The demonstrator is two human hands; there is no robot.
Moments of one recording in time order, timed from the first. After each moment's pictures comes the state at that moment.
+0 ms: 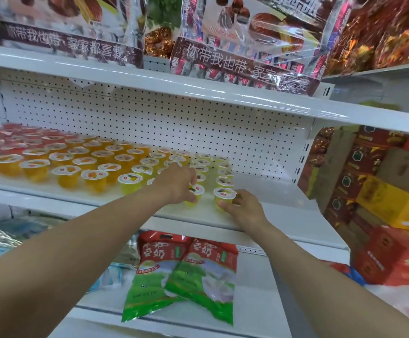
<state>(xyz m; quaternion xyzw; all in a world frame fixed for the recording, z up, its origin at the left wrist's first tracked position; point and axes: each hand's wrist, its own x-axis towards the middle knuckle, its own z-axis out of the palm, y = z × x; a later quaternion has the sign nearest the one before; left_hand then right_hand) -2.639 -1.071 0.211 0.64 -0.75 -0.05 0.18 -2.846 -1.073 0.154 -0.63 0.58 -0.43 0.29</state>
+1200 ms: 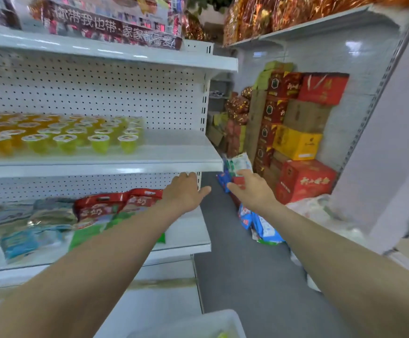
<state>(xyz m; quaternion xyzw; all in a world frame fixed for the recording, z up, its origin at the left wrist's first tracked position) -2.888 -0.886 0.127 0.56 -0.80 -0.10 0.19 -3.088 -0.844 0.130 -0.62 0.73 -0.29 0.06</state>
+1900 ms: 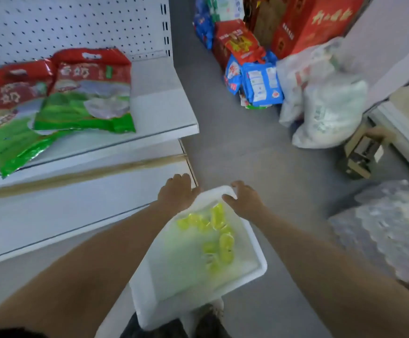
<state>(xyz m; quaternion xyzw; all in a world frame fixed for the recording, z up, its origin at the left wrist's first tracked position) -2.907 -0.862 -0.203 0.55 -0.78 -0.29 -0.09 -3.088 -0.766 -0.204 -0.43 0.82 -0.09 0.36</state>
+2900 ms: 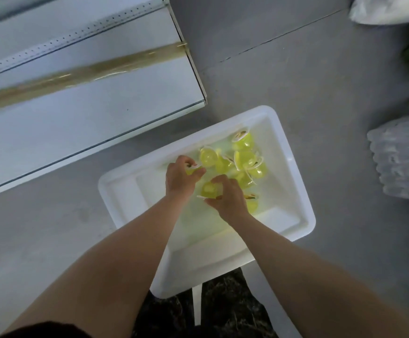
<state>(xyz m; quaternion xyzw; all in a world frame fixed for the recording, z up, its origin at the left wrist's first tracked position) -2.868 -0.813 -0.450 0.67 -0.54 -0.50 -0.03 -2.975 -0.710 -0.436 -0.31 0.81 -0.09 0.49</state>
